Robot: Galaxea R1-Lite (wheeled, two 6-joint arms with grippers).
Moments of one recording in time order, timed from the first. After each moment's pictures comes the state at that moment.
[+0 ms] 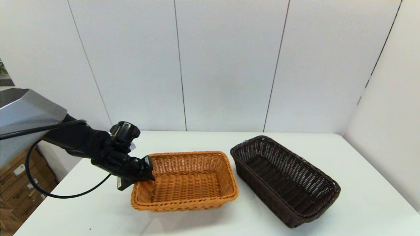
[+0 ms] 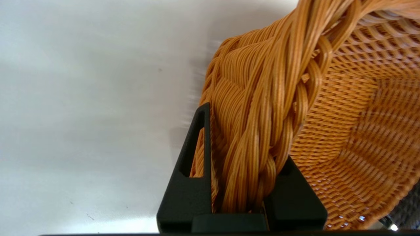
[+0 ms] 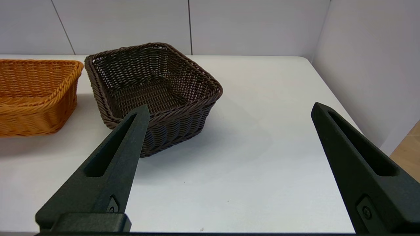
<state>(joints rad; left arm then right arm) -0.17 2.12 -1.07 0.14 -0.29 -0.68 -0.01 0.00 0.00 0.01 0.00 0.01</state>
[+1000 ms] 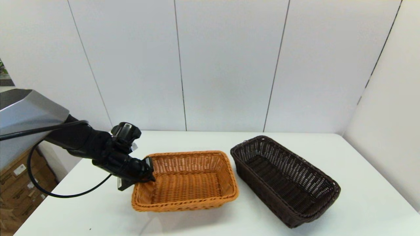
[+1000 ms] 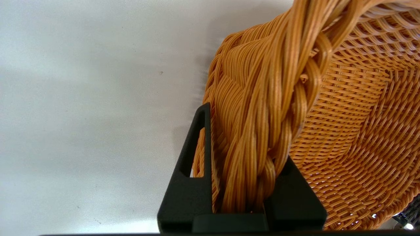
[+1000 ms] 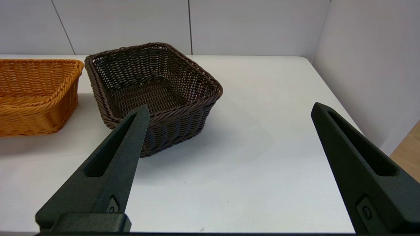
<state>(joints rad) -0.18 2.12 -1.07 0.14 -0.28 -0.64 -0.01 0.00 0.00 0.01 0.00 0.01</state>
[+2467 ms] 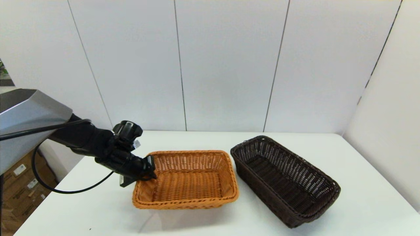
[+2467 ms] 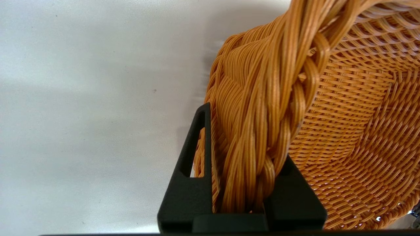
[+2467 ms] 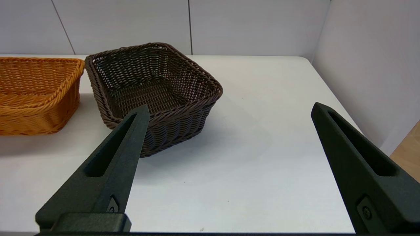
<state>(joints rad) -0.18 2.15 -1.11 0.15 -0.28 -0.58 -0.01 0.00 0.00 0.01 0.00 0.01</state>
